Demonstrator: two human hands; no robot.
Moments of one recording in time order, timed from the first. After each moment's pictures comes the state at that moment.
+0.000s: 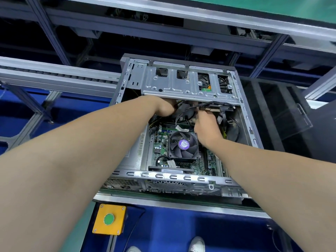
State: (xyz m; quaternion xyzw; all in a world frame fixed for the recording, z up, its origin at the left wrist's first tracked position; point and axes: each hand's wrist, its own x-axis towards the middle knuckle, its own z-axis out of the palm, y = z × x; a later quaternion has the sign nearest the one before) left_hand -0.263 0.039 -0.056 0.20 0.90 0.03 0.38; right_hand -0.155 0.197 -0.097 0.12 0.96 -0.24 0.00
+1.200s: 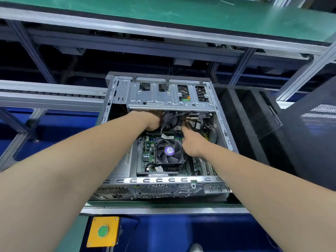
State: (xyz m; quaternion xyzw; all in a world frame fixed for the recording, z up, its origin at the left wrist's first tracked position) left_hand -0.251 0.049 -0.059 0.22 0.92 -0.07 0.32; right_hand -0.121 0.195 -0.056 0.14 0.93 -0.26 0.24
